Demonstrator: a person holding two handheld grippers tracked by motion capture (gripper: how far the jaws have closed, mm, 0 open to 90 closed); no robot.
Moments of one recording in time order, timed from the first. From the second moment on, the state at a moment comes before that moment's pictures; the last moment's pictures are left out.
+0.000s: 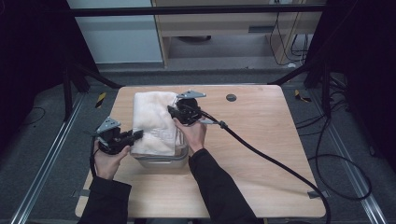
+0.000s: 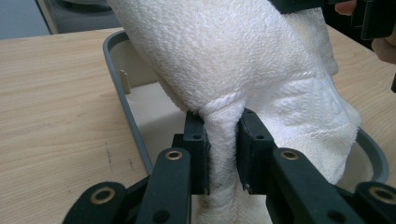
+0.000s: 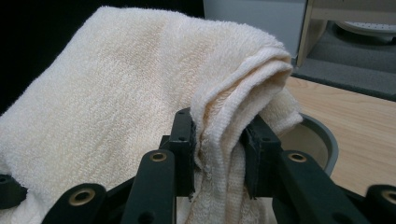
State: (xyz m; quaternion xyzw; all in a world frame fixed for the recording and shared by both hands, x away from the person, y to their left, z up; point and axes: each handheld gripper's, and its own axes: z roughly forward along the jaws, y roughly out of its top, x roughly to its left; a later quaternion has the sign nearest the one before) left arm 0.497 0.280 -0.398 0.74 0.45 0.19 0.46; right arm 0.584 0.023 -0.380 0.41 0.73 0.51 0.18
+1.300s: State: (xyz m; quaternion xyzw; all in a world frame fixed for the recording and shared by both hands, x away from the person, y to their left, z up) left arm 0.514 0.261 -0.434 0.77 0.46 0.20 0.39; right arm 0.595 0.018 -0.434 0.45 0.74 0.47 0.17
